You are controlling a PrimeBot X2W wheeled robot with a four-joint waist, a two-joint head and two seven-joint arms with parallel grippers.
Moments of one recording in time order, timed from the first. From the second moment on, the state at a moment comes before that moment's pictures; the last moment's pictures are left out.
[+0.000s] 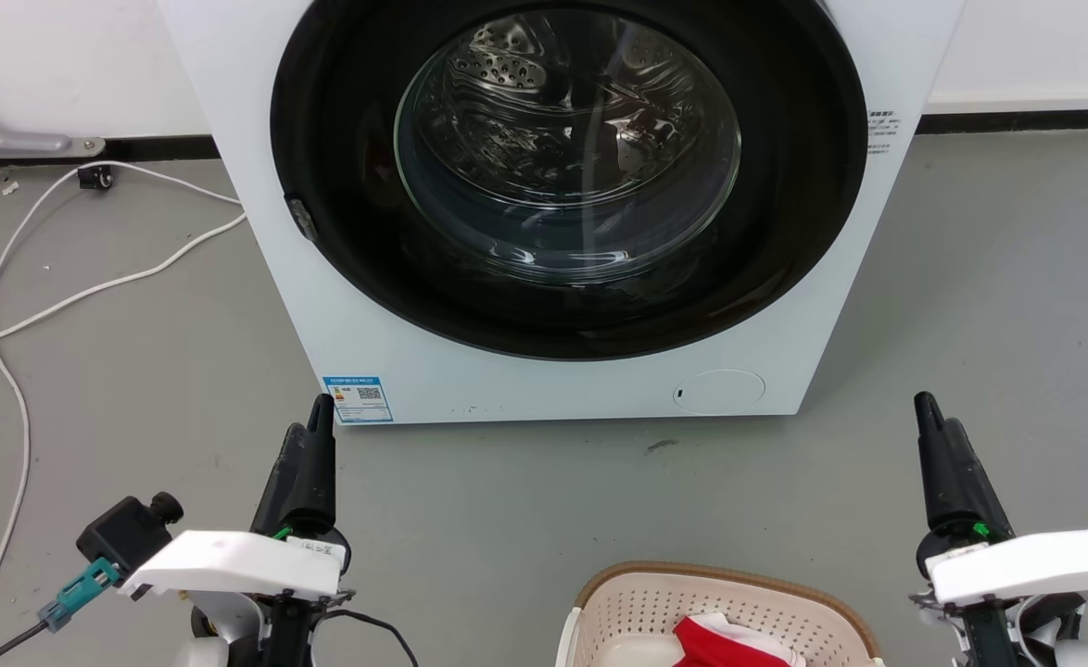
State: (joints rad) left arm -0.09 0.05 -0.01 0.14 -1.01 -0.13 -0.06; right arm -0.04 -0.05 -0.04 0.09 0.92 0.13 -0.05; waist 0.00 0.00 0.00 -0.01
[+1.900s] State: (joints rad) left arm -0.09 0.05 -0.07 0.19 -0.28 -0.09 -0.21; right arm 0.01 -0.05 -0.01 0.04 0.11 0.13 -0.08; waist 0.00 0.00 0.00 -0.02
